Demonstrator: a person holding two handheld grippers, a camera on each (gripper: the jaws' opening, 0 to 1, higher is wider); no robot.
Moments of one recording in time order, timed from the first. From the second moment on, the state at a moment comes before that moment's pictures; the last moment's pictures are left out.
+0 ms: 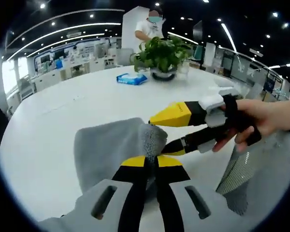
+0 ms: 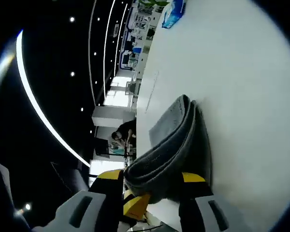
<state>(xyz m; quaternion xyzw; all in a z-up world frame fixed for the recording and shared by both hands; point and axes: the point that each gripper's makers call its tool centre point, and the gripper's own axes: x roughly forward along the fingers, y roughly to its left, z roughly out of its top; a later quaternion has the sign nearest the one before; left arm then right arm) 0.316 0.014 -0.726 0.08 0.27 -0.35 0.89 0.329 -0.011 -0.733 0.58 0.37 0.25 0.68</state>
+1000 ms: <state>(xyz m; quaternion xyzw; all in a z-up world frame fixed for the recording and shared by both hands) 0.321 0.025 -0.705 -0.08 0.31 -0.34 0.88 0.331 -0.034 -0.743 0.10 0.32 0.29 0.90</state>
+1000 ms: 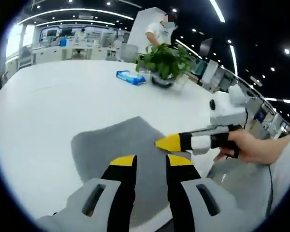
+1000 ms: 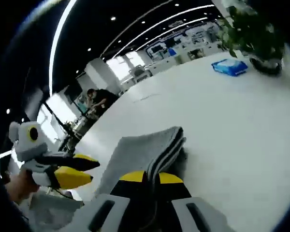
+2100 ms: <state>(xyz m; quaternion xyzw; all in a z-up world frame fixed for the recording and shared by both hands) 0.347 0.011 -0.730 0.09 0.38 -0.32 0.87 0.305 0.024 -0.738 -0.27 0.19 0.43 0.84</state>
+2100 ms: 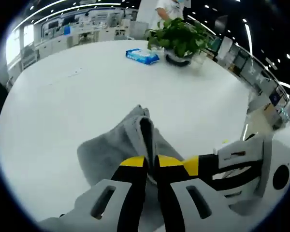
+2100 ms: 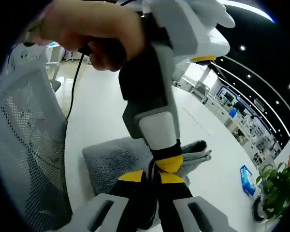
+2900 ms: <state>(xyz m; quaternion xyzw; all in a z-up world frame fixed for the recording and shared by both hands) 0.334 0.027 -0.711 0.50 0.20 -0.36 0.76 0.305 0.002 -0.800 -0.20 0.32 0.43 0.82</state>
